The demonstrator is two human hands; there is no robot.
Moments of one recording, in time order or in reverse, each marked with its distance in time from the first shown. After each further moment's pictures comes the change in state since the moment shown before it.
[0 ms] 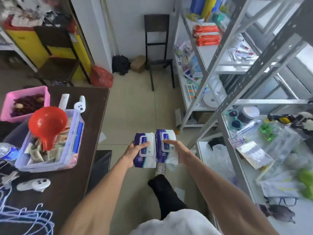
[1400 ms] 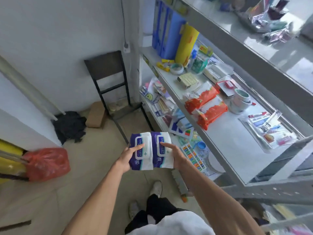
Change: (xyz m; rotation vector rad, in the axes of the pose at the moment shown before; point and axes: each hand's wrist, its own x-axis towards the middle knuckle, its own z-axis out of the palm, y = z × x) left_hand 0.670 0.638 0.096 0.182 -0.414 -0.163; right_hand 0.463 -0.689 -0.018 0.464 0.244 -0.102
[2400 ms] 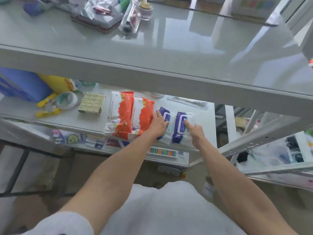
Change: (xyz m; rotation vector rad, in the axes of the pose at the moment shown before) left_hand 0.195 0.052 0.405 1.748 -0.630 0.569; right_hand -0.002 -0.079 -0.262 0.522 1.049 -0.456
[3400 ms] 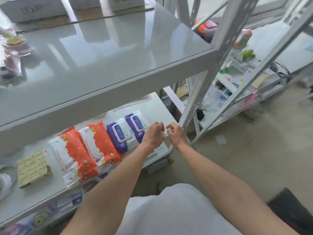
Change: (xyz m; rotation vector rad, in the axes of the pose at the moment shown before) left_hand -0.038 0.075 0.070 0.199 -0.210 0.654; right_hand -0.071 0.060 -0.043 -0.394 0.524 -0.196
